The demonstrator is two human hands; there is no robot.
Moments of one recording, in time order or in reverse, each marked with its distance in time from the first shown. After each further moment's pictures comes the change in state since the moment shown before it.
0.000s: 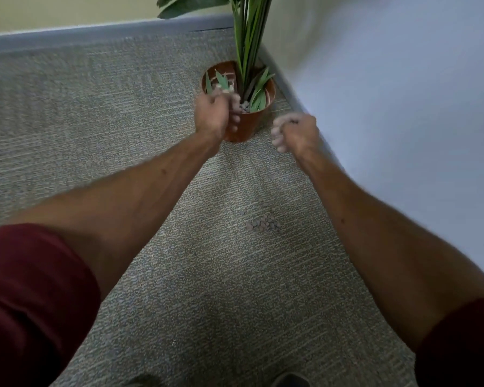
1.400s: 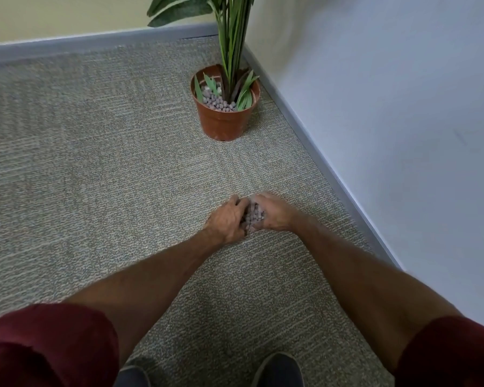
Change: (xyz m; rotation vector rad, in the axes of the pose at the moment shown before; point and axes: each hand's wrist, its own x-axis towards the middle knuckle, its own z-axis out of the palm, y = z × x) left_hand -0.136 -0.168 -0.005 1.305 -0.558 0.296; right_hand -0.103 0.122 -0.010 -0.768 -0.750 -0.235
